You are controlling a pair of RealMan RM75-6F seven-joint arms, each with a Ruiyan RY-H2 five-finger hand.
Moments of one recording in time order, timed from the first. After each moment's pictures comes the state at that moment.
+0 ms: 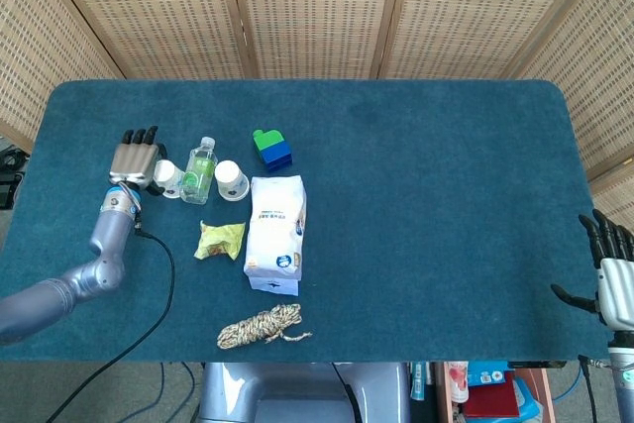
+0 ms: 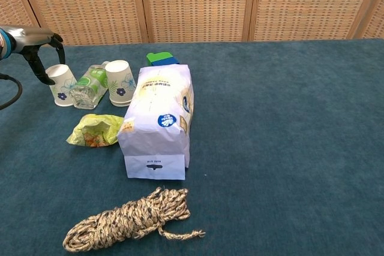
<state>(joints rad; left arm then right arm) -0.94 -1.49 -0.14 -1.06 0.51 0.74 0.59 0.10 -1.13 0.14 -1.51 -1.38 1.43 0.15</state>
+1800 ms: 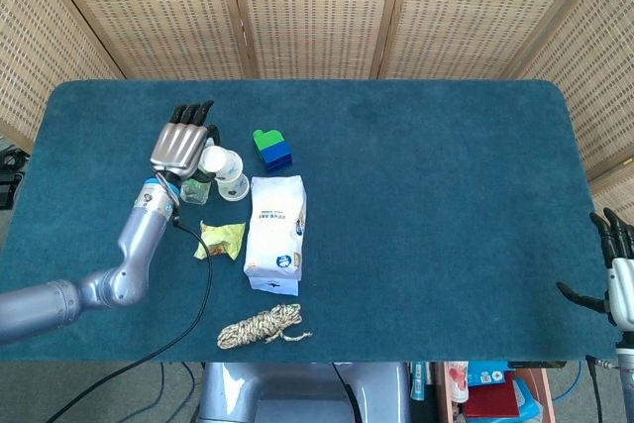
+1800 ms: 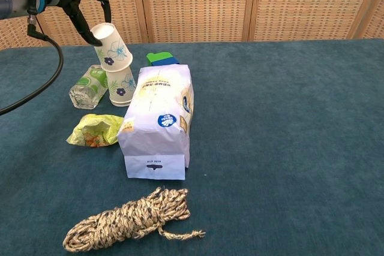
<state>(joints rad) -1.03 -1.35 -0.26 -1.47 0.55 0.93 0.61 0.09 -1.12 0.15 -1.51 -1.38 1.44 0.21</state>
